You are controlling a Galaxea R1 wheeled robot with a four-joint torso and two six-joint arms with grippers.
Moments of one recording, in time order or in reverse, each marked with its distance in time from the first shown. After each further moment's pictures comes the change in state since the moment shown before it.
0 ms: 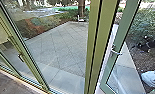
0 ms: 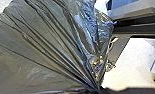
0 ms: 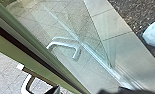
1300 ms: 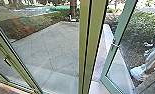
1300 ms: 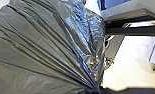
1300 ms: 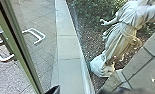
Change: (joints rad) left arm 0.000 0.011 -0.003 0.003 0.001 0.000; right arm 0.114 -0.111 -0.052 -0.196 -0.135 -0.351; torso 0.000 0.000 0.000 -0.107
